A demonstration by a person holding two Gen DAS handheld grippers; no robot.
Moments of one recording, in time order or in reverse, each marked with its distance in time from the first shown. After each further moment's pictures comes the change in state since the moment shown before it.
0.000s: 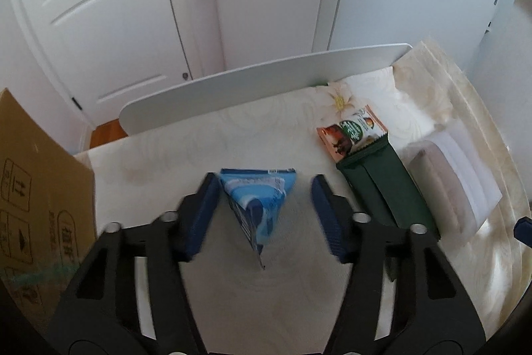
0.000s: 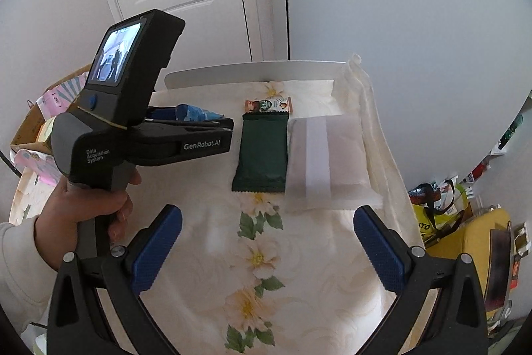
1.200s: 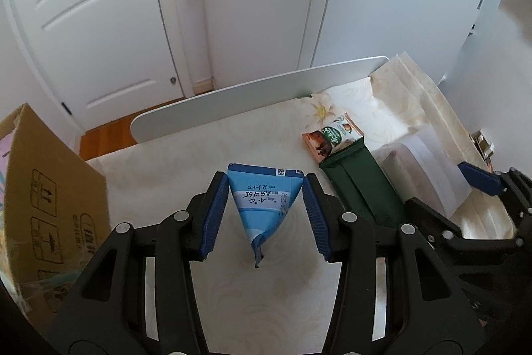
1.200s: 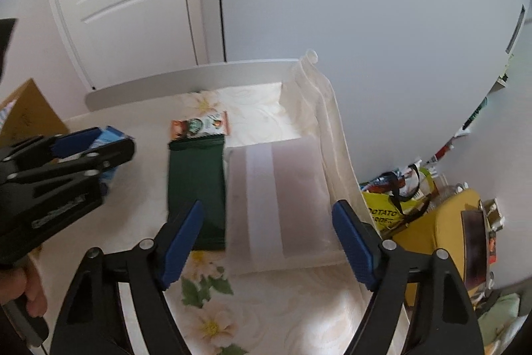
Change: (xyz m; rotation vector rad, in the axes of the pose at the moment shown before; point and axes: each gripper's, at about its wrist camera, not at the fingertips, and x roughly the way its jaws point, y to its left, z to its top) left arm -0.025 0.002 0.005 0.012 -0.009 -0.069; right arm 0.058 -0.026 0.040 0.104 0.077 -0.233
